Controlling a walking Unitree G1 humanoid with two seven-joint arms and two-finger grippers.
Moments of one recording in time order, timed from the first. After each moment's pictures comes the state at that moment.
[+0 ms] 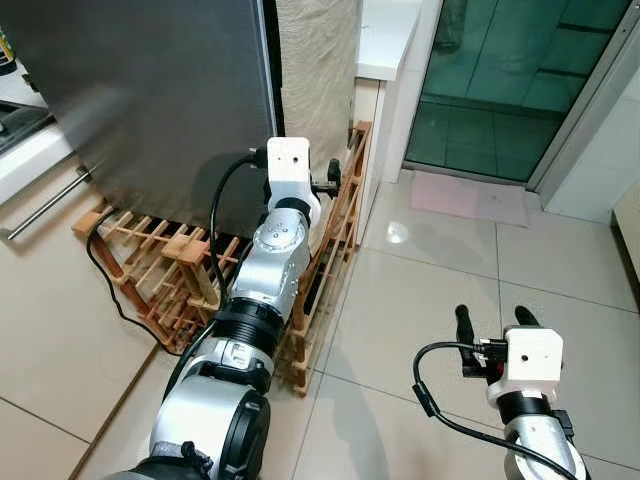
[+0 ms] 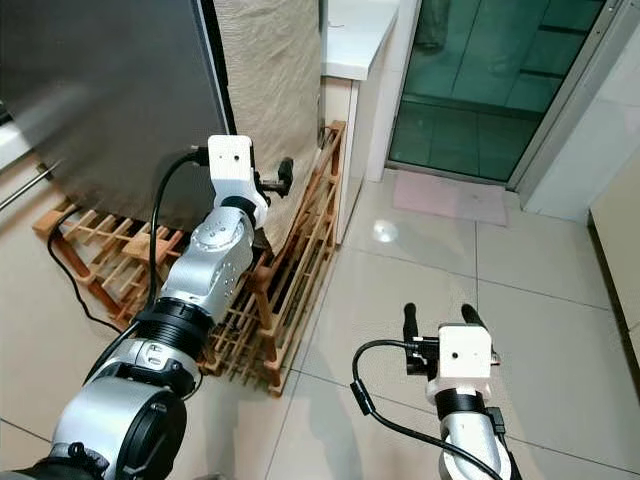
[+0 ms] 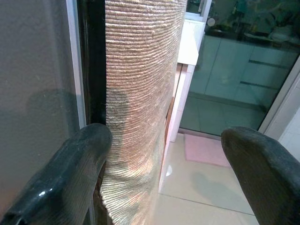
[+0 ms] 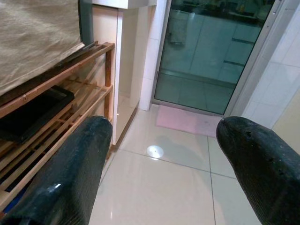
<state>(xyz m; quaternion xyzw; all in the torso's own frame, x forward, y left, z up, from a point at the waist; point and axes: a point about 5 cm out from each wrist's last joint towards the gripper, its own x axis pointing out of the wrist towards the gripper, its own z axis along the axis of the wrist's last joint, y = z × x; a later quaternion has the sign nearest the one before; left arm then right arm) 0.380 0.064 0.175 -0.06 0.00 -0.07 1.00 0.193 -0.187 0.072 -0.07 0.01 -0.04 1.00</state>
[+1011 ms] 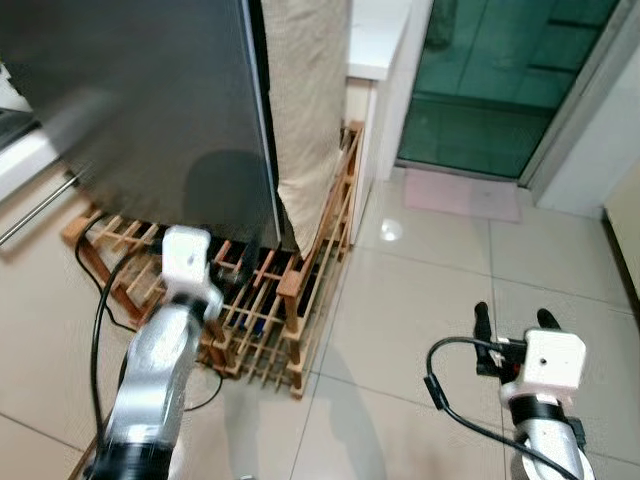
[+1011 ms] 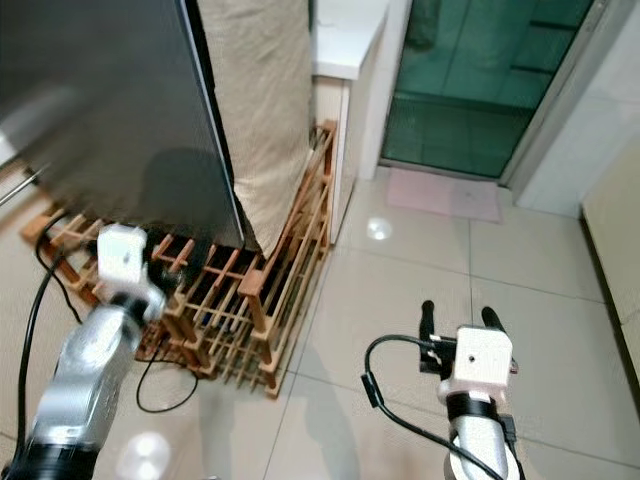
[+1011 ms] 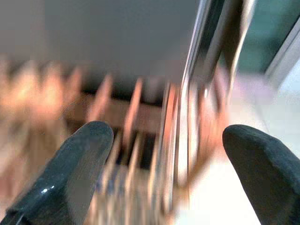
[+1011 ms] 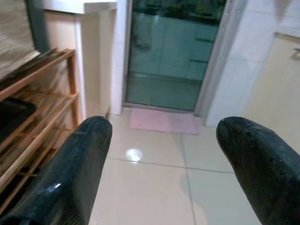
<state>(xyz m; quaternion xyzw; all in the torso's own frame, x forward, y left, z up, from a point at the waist) 0.249 0.193 0.053 -0.05 0.13 -0.07 0.99 0.186 -0.203 0.073 -0.06 0.00 -0.11 0.99</state>
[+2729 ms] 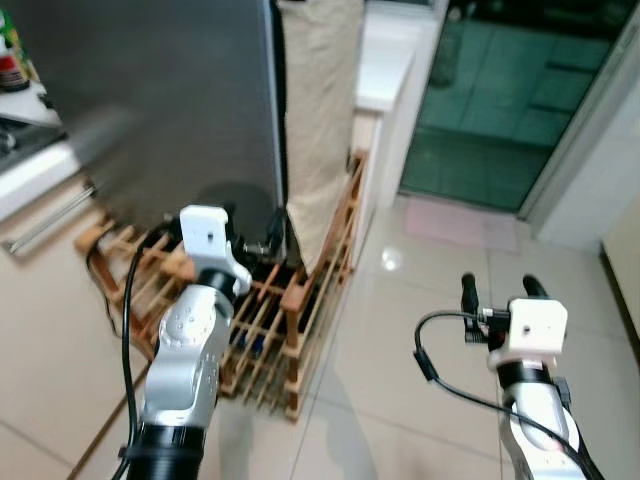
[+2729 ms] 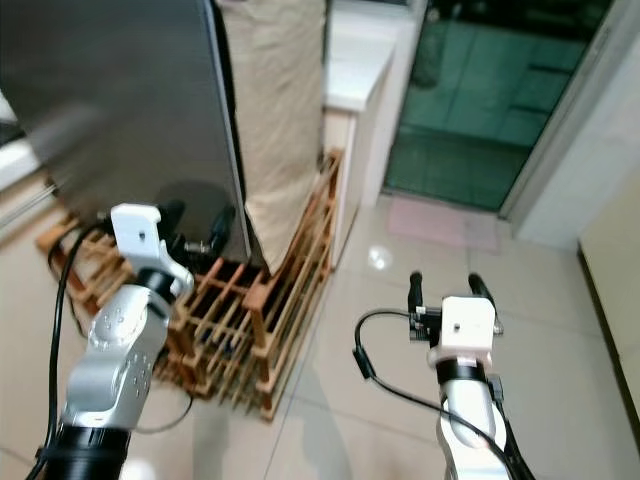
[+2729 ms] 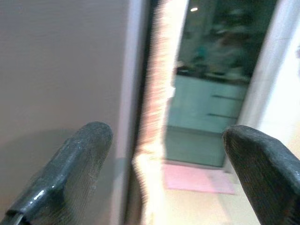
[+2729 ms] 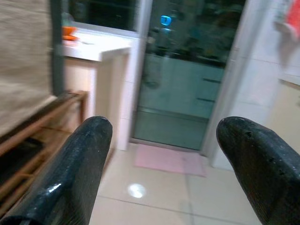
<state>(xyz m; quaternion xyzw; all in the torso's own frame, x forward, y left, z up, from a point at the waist) 0.296 0.137 0.144 -0.08 -0.07 -0.13 0.99 0.221 -0.192 0.085 -0.08 -0.04 -0.06 0.99</state>
